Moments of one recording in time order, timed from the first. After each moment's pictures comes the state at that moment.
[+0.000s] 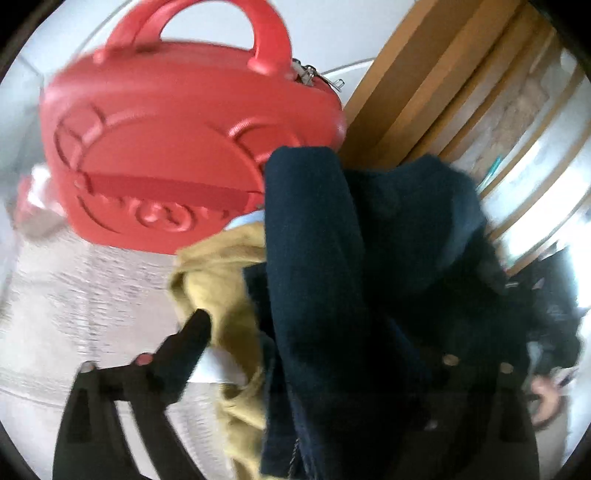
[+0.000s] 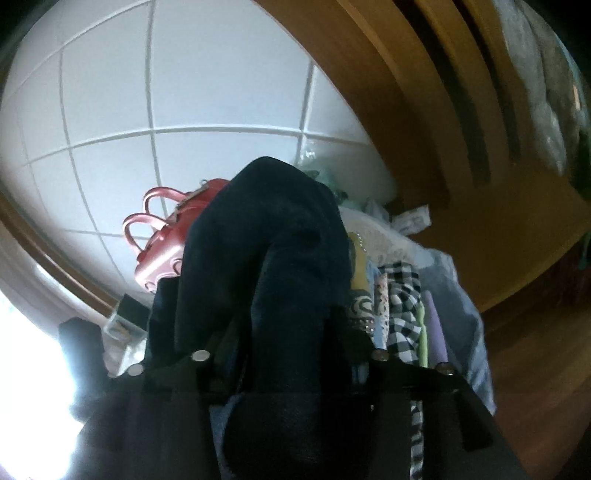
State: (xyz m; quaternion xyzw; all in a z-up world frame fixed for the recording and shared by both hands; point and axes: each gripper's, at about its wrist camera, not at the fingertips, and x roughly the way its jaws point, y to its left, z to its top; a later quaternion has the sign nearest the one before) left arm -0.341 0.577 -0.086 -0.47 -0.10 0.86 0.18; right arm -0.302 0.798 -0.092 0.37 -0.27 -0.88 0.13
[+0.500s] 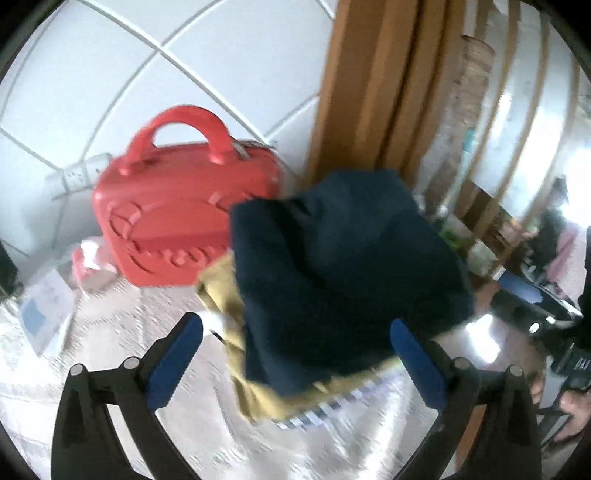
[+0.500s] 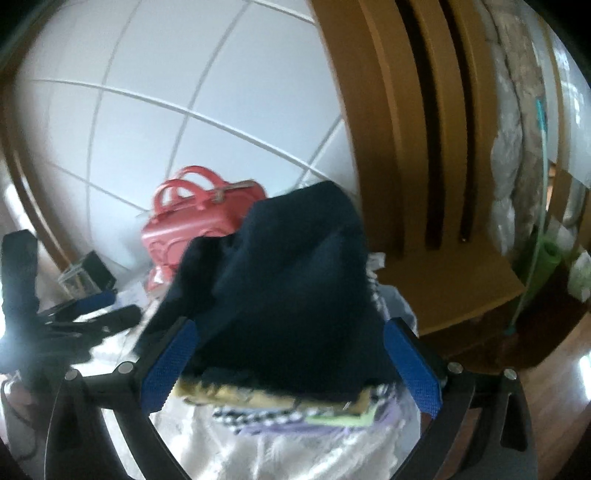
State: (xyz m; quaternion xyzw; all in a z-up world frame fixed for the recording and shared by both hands) left arm -0.227 0.598 -0.005 -0.39 -0.01 0.90 0.19; right arm -0.170 0.732 -0.022 0.32 -0.11 -0.94 0.07
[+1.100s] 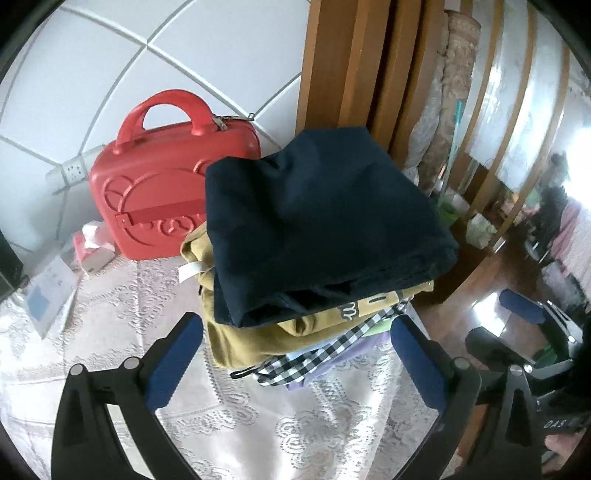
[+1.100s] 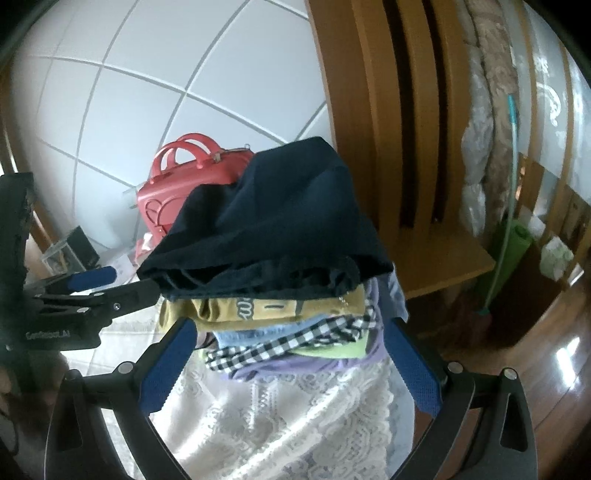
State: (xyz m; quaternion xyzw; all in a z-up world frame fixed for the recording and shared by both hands) left arm -0.176 0.620 -0.017 -0.41 0.03 0.89 0.19; right arm -0.114 0.706 -0.054 0.35 -0.09 -0.93 0.02
